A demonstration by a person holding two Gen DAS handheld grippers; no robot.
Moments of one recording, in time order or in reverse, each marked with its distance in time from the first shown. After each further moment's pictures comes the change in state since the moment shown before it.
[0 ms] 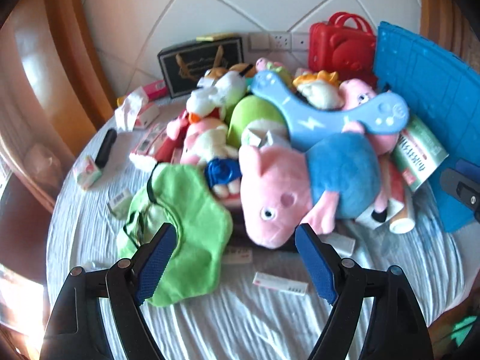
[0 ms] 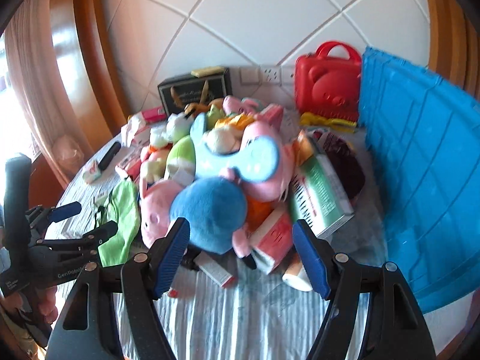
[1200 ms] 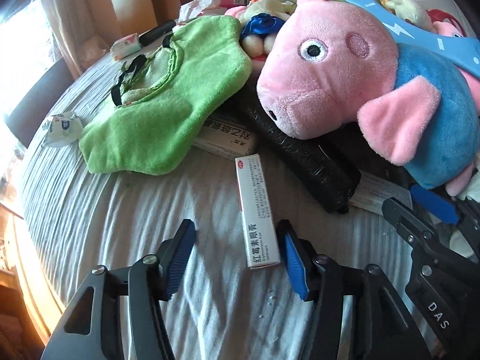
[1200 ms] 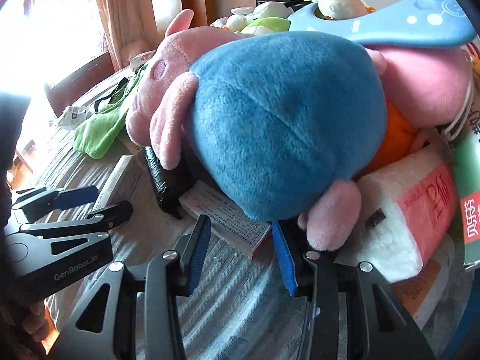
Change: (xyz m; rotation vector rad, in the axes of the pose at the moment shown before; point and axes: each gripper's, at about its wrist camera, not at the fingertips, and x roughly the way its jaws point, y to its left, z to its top) left arm 0.089 -0.045 -0.096 -0.420 0.154 0.202; right arm 0.141 0.021 -0.079 -0.437 0.135 0.274
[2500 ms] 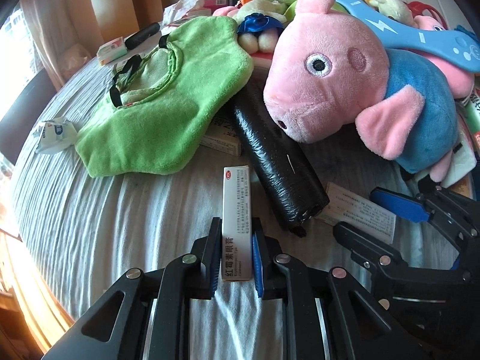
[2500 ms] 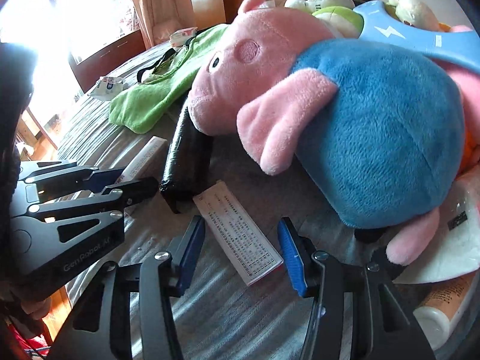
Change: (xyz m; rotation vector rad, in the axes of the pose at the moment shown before) left arm 0.000 0.028 -0.007 0.092 0.002 -0.070; right arm 0.004 0.049 -0.005 -0.084 0.091 0.134
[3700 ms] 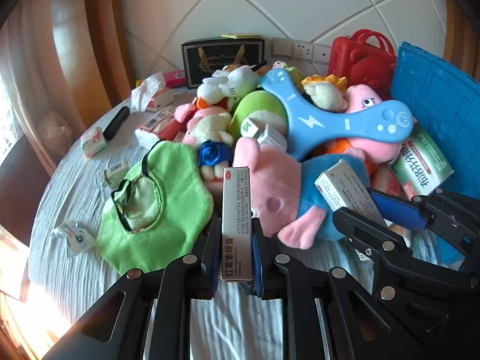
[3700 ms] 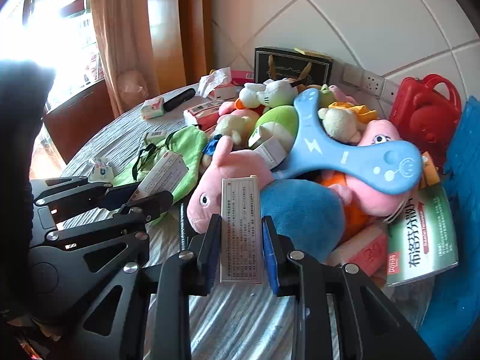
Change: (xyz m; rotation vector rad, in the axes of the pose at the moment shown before) left arm -0.103 -0.014 0.071 0.188 -0.223 -0.131; right arm -0.118 0.016 0.057 0.138 -0.202 -0.232
